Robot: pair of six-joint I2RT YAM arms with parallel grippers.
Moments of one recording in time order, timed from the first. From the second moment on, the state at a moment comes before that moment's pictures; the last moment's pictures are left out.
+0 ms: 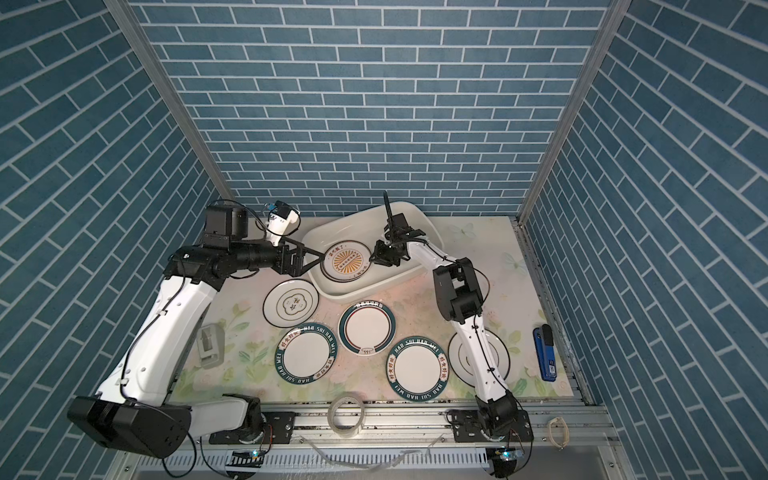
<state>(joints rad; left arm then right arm) -0.17 1.28 1.47 -0.87 0.68 0.05 0.52 2.49 2.10 -0.58 -0.52 0.59</state>
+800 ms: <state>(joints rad) -0.17 1.29 1.47 -0.87 0.68 0.05 0.53 2.44 2.09 -0.63 -0.45 0.53</state>
